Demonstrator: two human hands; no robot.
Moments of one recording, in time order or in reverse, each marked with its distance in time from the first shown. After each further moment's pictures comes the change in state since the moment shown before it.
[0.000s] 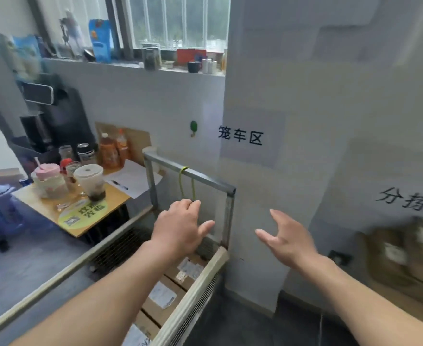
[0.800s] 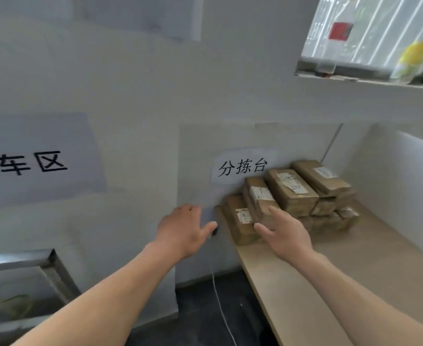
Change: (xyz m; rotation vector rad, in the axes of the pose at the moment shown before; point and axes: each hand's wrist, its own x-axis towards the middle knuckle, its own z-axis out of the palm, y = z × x) left_hand 0.183 0.303 0.113 -0.167 -0.315 0.716; right_hand -0.045 0.224 -0.116 -0.115 0.403 0.764
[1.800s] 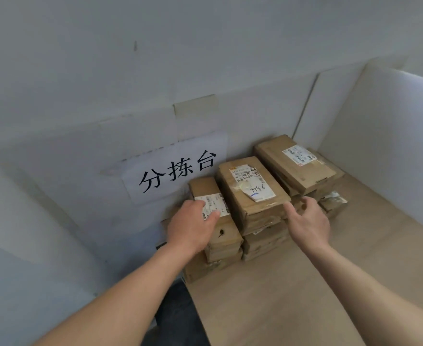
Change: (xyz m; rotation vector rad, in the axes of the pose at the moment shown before) left_hand 0.247 0.162 0.123 -0.317 -0.029 -0.016; right_hand 0.198 0.239 0.024 0.282 0.232 0.599
